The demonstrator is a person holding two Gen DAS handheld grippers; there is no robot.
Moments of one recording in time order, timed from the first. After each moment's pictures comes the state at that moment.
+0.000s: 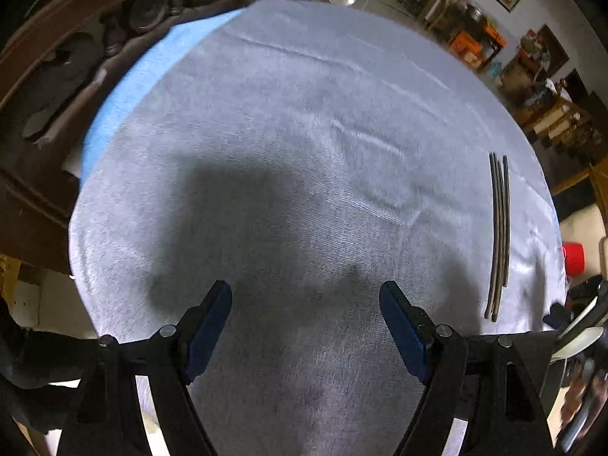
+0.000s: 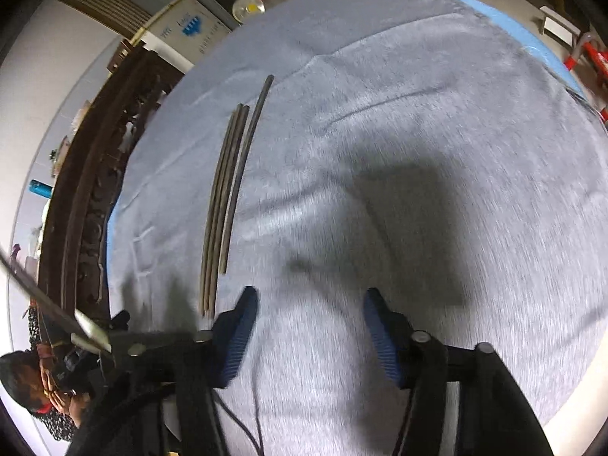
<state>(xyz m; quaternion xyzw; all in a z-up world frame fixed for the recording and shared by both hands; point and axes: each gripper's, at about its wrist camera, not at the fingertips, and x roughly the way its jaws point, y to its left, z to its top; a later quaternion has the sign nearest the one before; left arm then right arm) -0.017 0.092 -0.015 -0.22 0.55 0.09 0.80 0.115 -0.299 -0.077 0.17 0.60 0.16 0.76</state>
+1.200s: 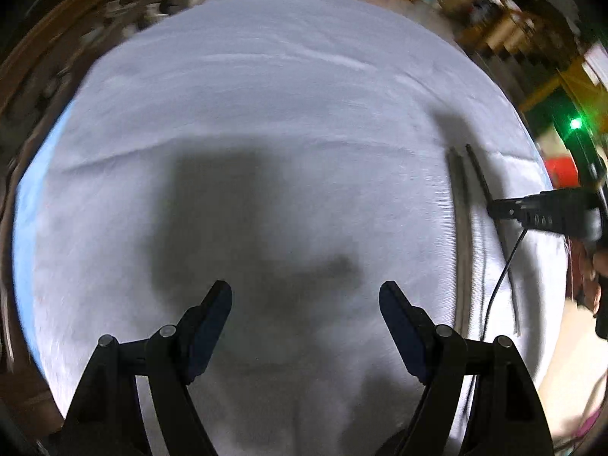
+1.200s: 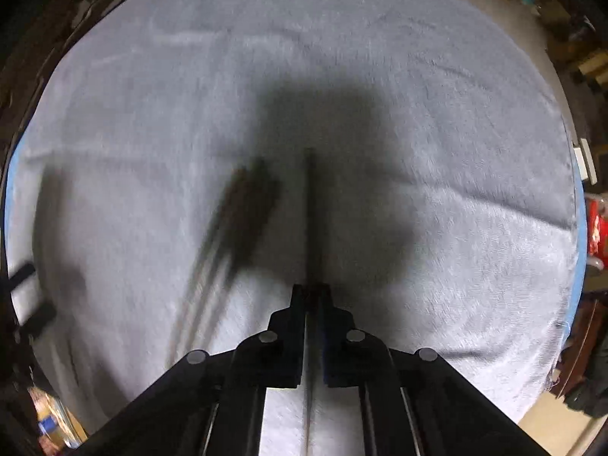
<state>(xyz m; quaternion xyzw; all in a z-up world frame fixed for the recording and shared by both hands) 0.160 0.026 0.000 -0.10 0.61 -0.04 0.78 0.294 -0.155 -0.095 -0.14 0.69 0.15 0.70</state>
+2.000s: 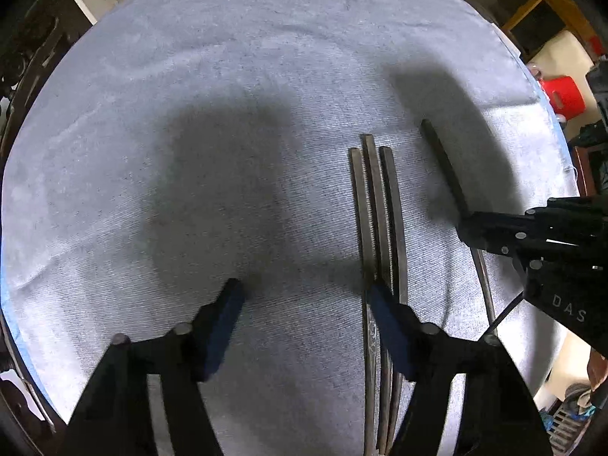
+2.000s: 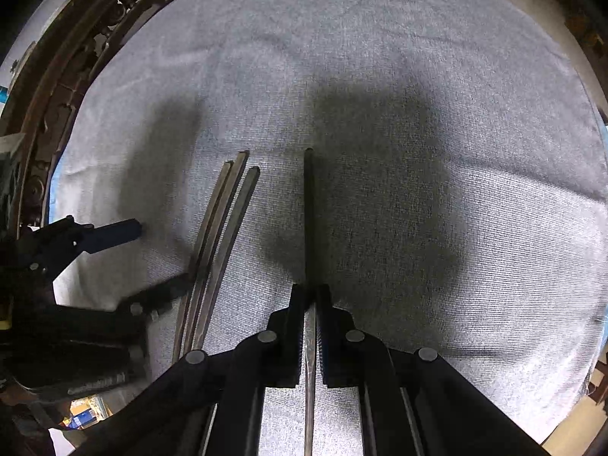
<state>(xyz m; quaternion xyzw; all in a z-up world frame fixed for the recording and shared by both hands) 0.260 -0.102 -0.023 0.01 0.68 -0.07 0.73 0.308 -0.231 -0.092 -0.04 0.69 0.21 0.69</state>
